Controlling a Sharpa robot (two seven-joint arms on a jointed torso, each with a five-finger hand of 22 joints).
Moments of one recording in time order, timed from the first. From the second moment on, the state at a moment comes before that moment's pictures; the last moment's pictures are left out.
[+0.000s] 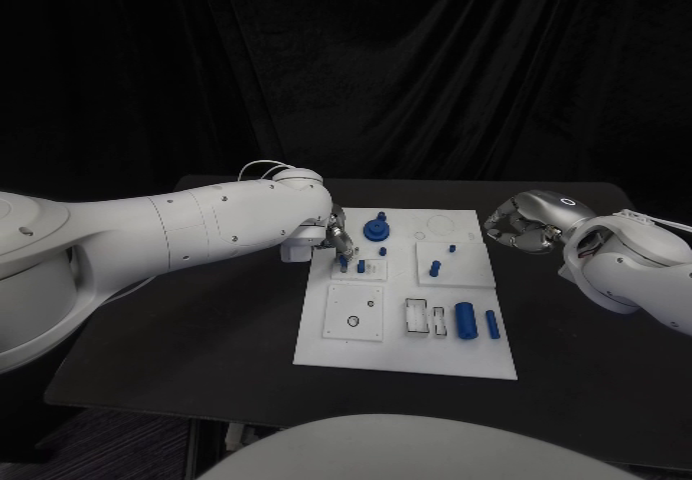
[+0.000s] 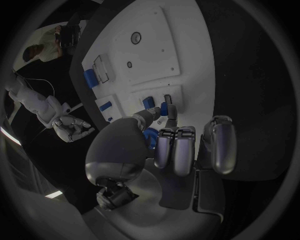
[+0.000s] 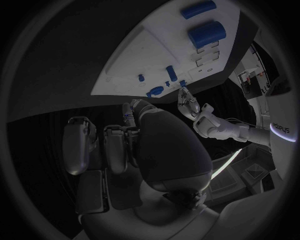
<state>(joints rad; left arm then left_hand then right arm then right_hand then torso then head) 1.30 -0.49 -0.21 1.17 -0.97 0.23 -0.63 1.08 0.01 0.50 0.02 0.32 0.95 0.06 0.15 1.30 1.47 -0.01 1.57 1.31 1.46 -0.06 1.57 1.31 0.04 1.45 0.06 1.36 1.31 1.27 -0.90 -0.25 1.41 -1.45 -0.40 -0.06 1.49 -0.03 0.25 0.26 0.43 0.94 0.13 0.13 0.22 1.47 0.04 1.50 1.31 1.47 -0.03 1.51 1.31 0.03 1.46 0.08 1.37 1.31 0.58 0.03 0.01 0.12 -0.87</state>
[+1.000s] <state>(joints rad) 1.28 -0.48 -0.21 1.17 -0.97 0.21 -0.63 1.08 0.01 0.50 0.02 0.32 0.95 0.06 0.15 1.30 1.47 -0.01 1.57 1.31 1.46 -0.06 1.57 1.31 0.04 1.45 0.06 1.36 1.31 1.27 -0.90 -0.25 1.41 -1.45 -0.40 -0.06 1.49 -0.03 0.25 0.26 0.43 0.94 0.13 0.13 0.22 1.47 0.04 1.50 1.31 1.47 -0.03 1.51 1.31 0.03 1.46 0.08 1.37 1.31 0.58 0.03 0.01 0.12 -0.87</state>
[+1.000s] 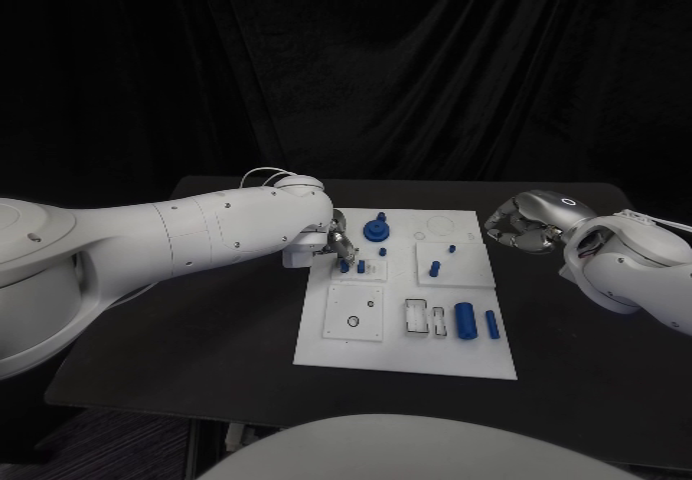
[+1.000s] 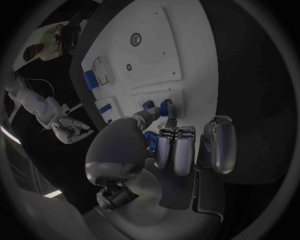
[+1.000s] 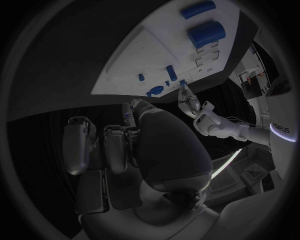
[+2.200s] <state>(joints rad) 1.28 -0.49 -0.21 1.17 -0.97 0.22 -0.63 1.08 0.01 0.50 0.02 0.29 0.95 0.06 0.15 1.31 1.47 -0.01 1.57 1.31 1.46 -0.06 1.57 1.31 0.04 1.45 0.06 1.35 1.31 1.27 -0.91 -0.25 1.41 -1.45 -0.40 -0.06 1.49 -0.03 0.25 0.26 0.43 0.94 0.13 0.13 0.22 1.47 0.04 1.50 1.31 1.47 -0.03 1.50 1.31 0.03 1.46 0.08 1.37 1.31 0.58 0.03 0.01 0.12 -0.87</state>
